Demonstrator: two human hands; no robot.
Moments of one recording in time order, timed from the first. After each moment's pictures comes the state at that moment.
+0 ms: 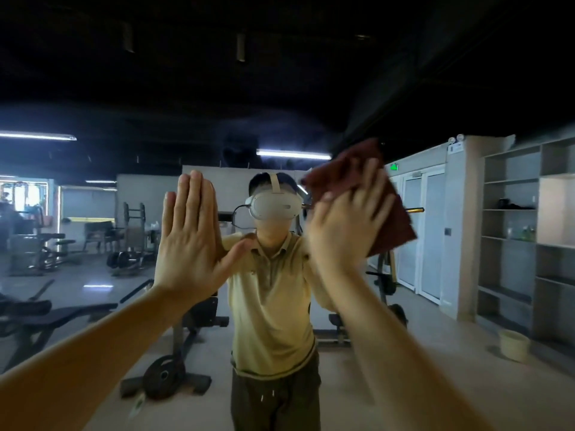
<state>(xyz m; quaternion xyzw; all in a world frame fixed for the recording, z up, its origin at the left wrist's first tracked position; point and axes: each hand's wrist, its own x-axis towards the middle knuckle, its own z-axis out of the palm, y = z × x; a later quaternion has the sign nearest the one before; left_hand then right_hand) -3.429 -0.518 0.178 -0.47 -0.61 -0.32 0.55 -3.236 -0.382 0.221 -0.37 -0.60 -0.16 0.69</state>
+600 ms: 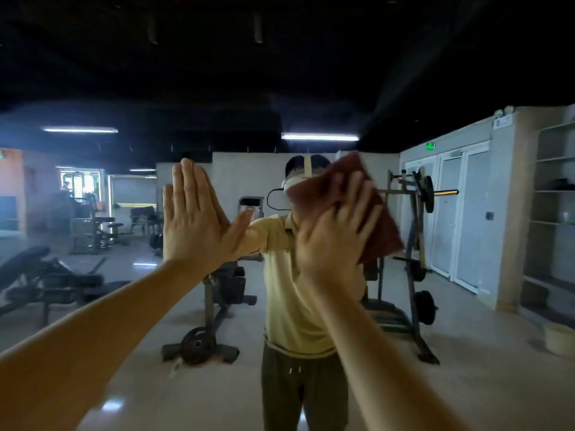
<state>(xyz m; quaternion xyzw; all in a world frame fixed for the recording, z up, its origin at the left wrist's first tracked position) -3.387 -0.515 0.178 -0.38 -0.73 -0.30 0.48 -3.217 -0.382 0.163 -0.32 -0.65 -0.12 0.68</state>
